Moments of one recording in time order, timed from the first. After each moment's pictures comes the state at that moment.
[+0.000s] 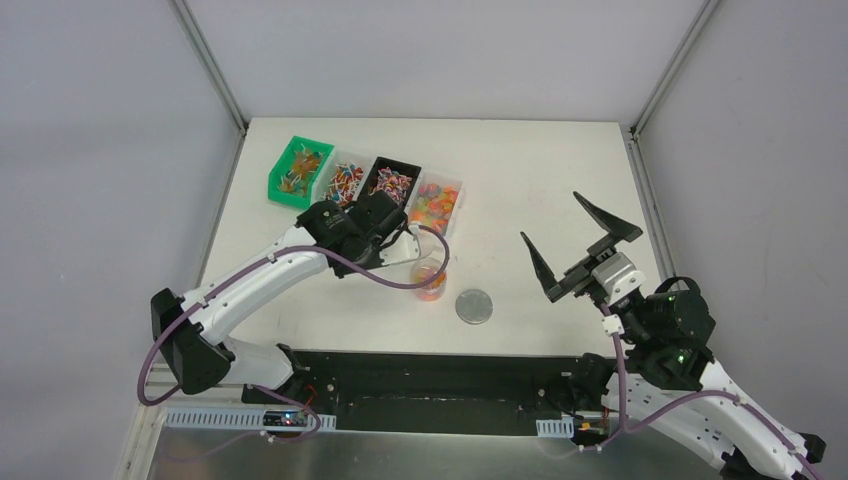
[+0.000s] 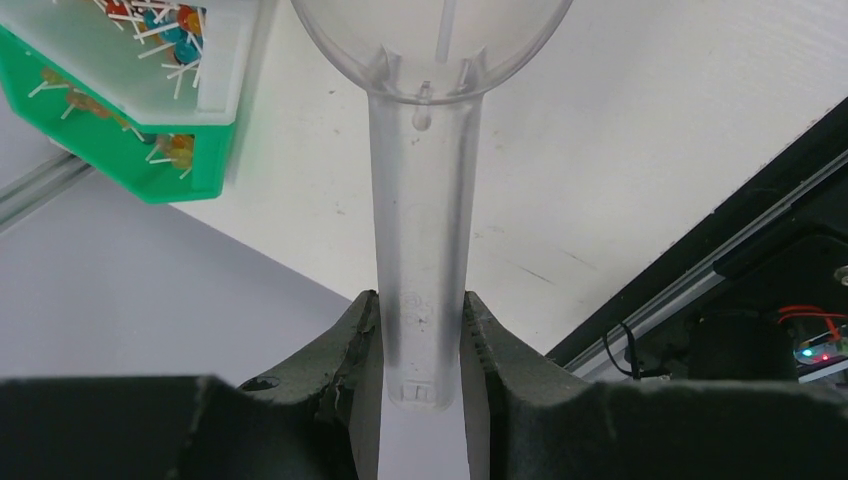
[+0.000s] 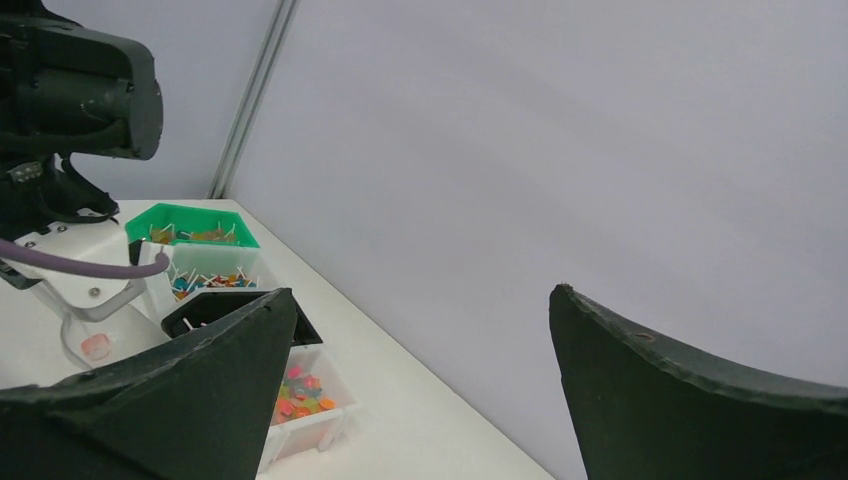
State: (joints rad) left arm -0.82 1.33 1.32 -1.27 -0.31 0.55; right arm 0.95 0.38 0.72 0.08 0.13 -0.62
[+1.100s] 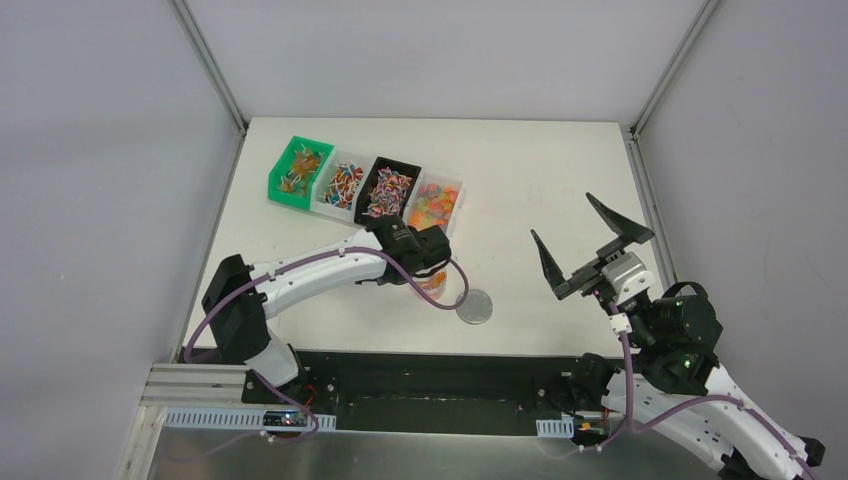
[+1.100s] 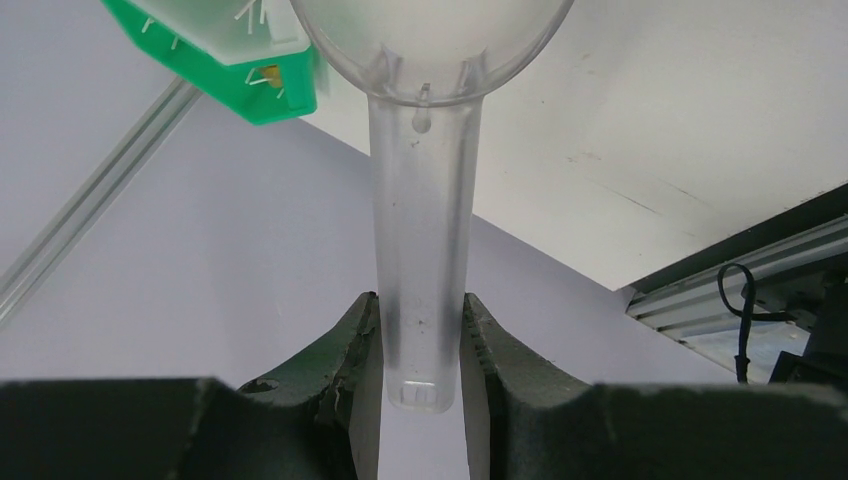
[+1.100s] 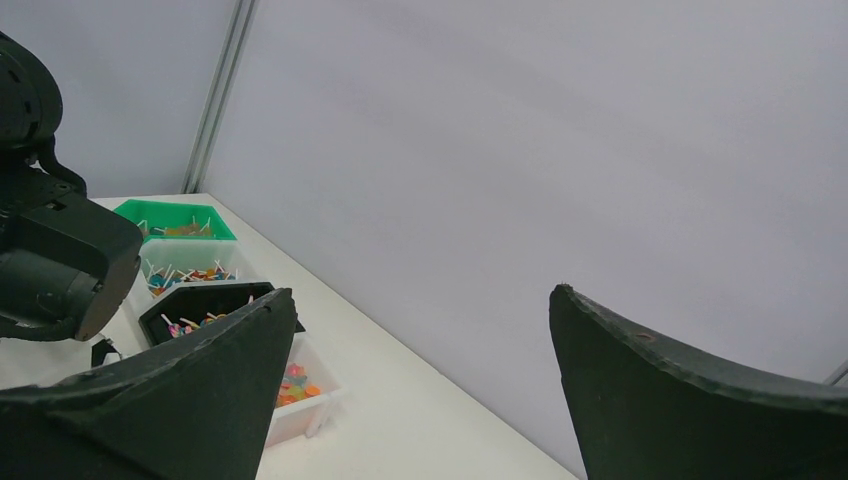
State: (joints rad) left arm -1.02 1.58 1.34 -1.43 -0.71 0.44; right arm 0.95 0.34 0.72 0.06 0.20 -0.62
